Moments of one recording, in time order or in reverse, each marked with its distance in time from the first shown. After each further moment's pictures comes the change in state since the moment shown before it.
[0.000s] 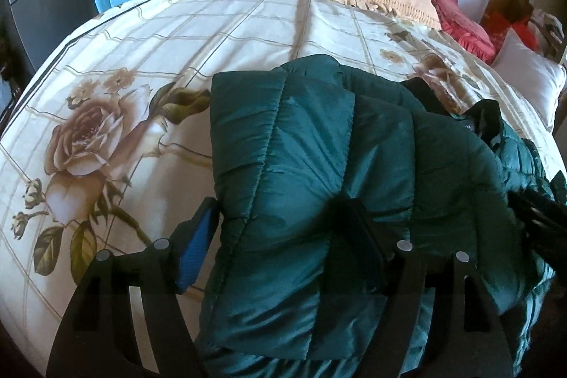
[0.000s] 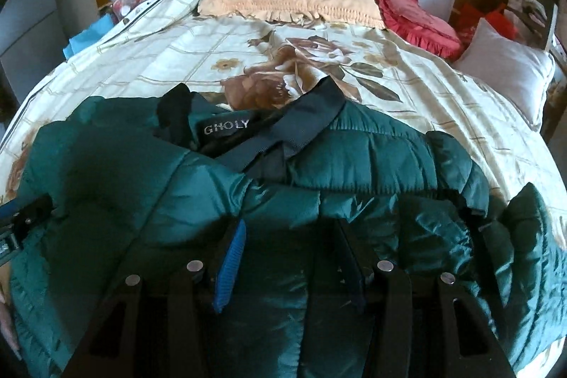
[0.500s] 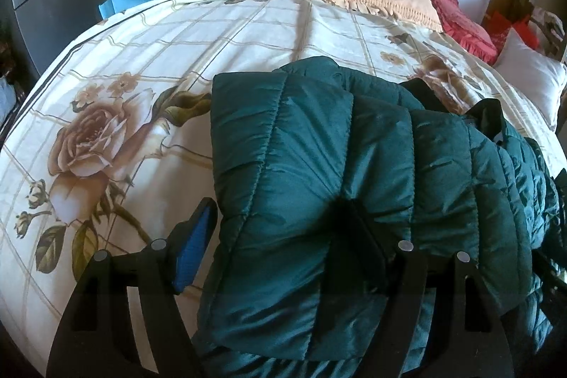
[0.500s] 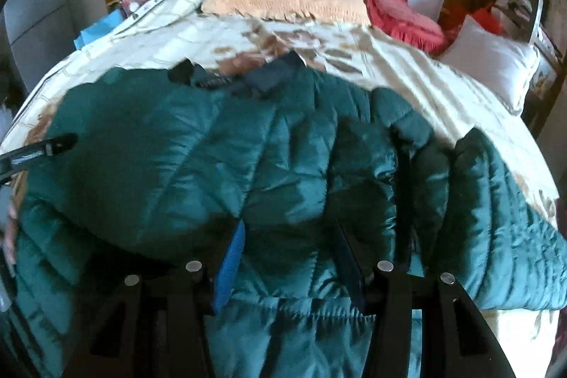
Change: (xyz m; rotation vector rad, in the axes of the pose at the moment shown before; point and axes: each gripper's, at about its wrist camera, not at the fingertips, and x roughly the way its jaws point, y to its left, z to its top) left arm -0.001 -0.004 -0.004 0.009 -0.027 0.025; right arm -0.034 -0.034 -0.063 -0.016 -0.005 -0.020
